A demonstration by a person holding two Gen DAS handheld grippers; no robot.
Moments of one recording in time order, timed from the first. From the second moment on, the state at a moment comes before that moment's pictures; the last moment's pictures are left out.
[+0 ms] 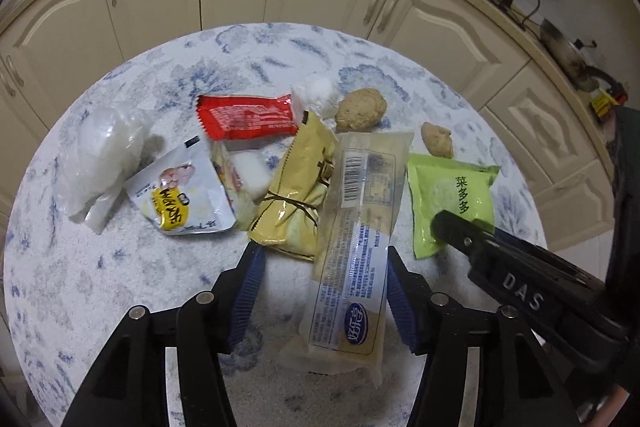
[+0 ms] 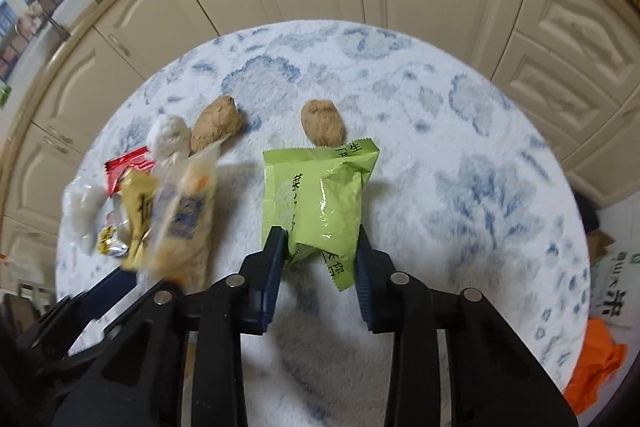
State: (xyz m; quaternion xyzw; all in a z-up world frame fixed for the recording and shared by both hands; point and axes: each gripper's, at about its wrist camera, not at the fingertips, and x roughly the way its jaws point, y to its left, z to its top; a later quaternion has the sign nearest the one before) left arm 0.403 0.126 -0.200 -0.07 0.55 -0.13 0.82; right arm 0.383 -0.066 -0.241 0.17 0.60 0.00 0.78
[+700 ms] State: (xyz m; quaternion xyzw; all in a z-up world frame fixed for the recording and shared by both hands) left arm 0.352 0.101 -0.170 -0.03 0.53 -0.15 0.83; right arm 0.327 -0.101 -0.216 0.21 0.59 0.00 0.78
